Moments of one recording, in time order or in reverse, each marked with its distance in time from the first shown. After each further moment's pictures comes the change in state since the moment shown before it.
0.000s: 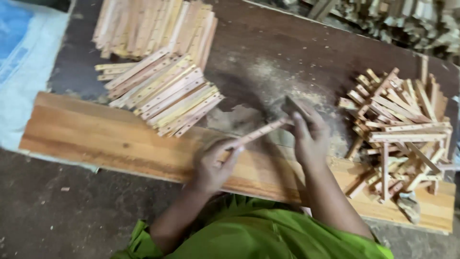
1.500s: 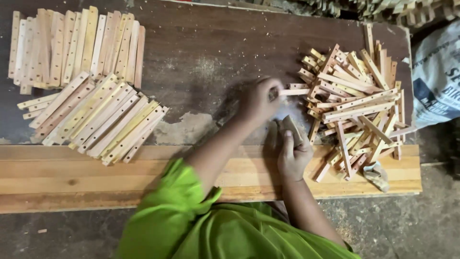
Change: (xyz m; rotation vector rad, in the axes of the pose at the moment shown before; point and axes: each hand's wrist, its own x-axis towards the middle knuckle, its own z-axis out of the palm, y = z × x) left_hand 0.065 -0.093 0.270 -0.002 -0.446 0.060; right_hand -0.028 0.061 -0.111 -0.359 0.412 -0.248
